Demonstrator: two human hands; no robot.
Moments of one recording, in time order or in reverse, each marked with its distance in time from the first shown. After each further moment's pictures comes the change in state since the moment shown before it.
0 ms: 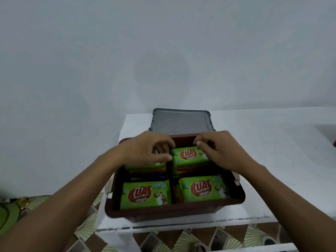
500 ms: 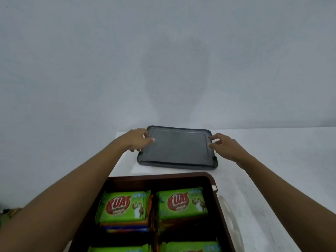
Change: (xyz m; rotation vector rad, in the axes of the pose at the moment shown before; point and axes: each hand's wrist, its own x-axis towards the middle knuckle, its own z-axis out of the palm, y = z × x) left_hand 0.151 -0.109 -0.037 0.011 0.063 -0.715; right_hand 0.103 0.167 0.011 0.226 -0.179 0.683
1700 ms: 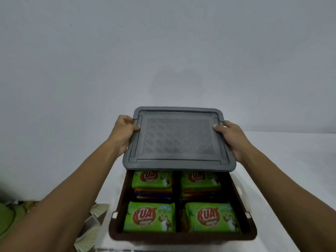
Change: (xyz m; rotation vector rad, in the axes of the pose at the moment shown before) left_hand -0.117 -0.056 -0.028 -1.177 0.462 0.020; right_hand -0.096 -0.094 0.009 0.795 0.101 0.007
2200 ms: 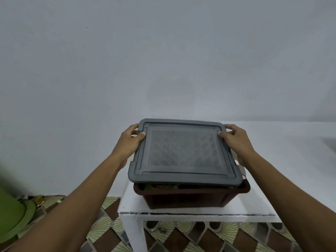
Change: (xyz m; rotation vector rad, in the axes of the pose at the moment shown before) left_hand -0.097 -0.030 -0.048 0.296 -0.135 0.132; right_hand -0.083 0.040 -0.002 -0.298 0.170 -0.124
